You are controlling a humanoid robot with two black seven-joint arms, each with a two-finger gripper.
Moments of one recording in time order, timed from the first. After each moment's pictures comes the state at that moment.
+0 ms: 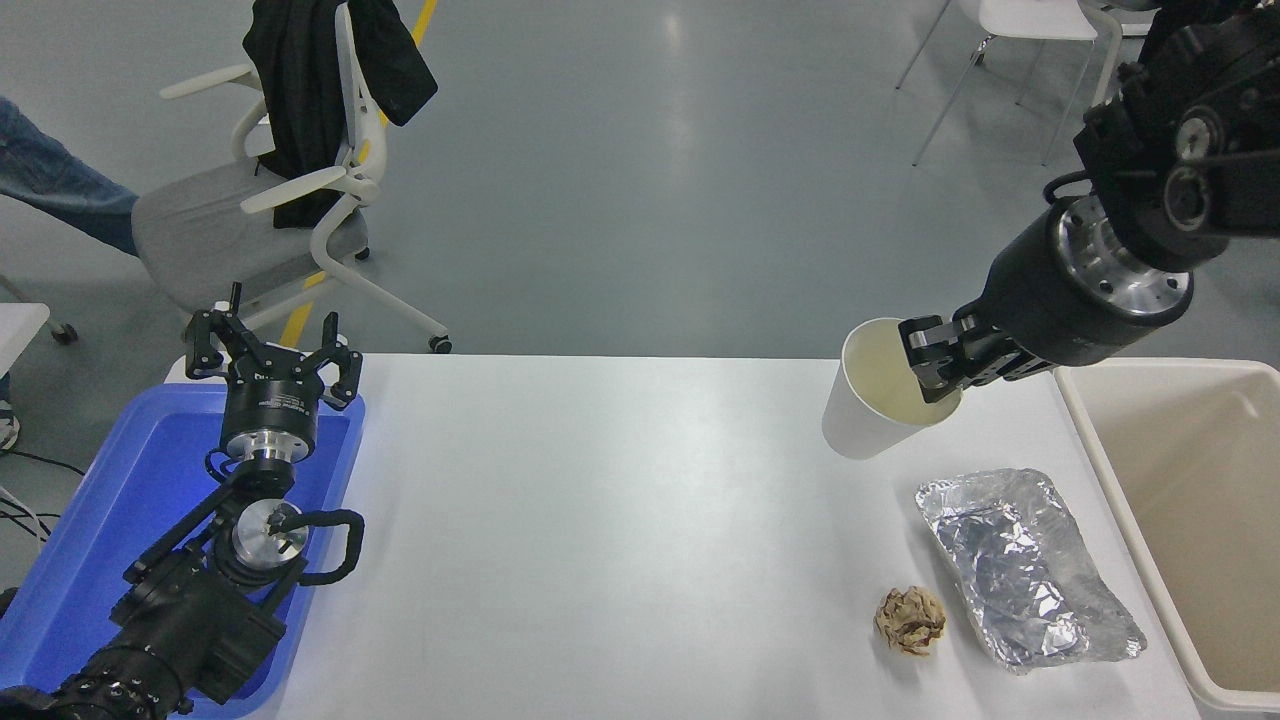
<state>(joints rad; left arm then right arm) -0.54 0.15 -1.09 -0.55 0.03 -0.40 -0.56 2.62 -0.12 -1.54 1.74 -0.15 0.55 0.27</state>
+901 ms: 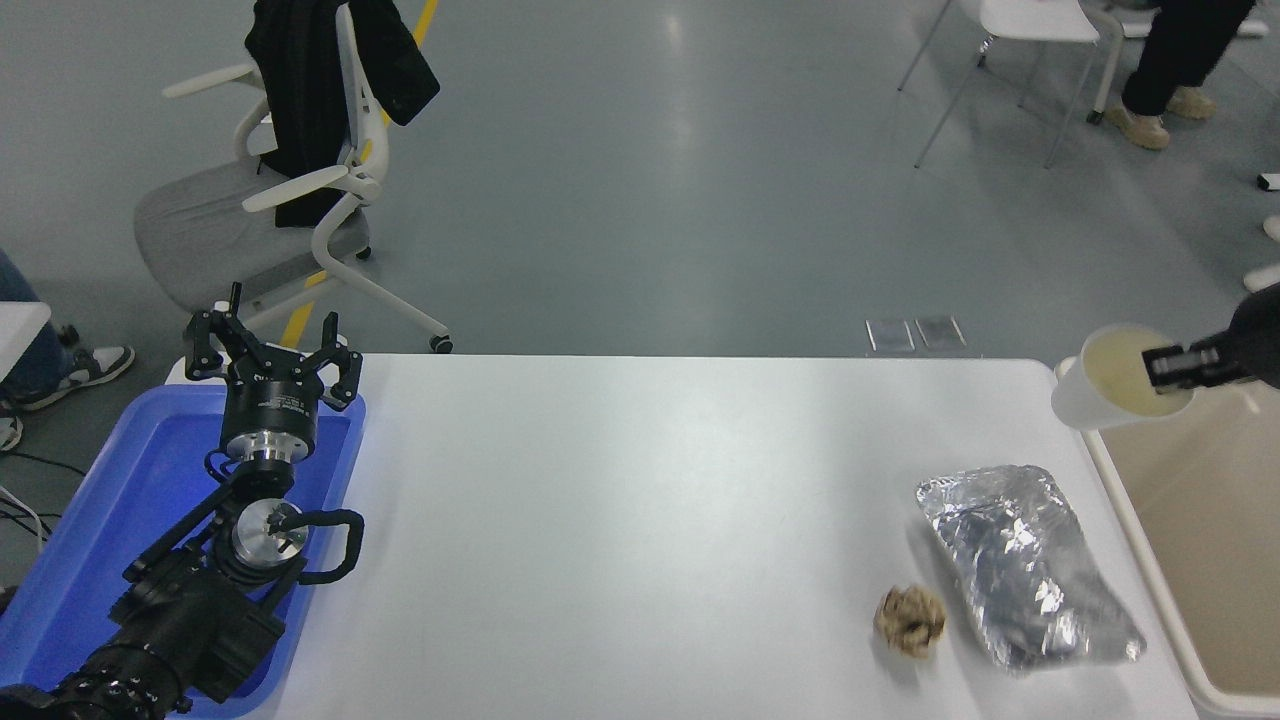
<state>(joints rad) -0.54 0.16 -1.09 -0.55 0.03 -0.40 -0.56 2.14 -0.51 -1.77 1.49 -0.50 0.06 0.27</state>
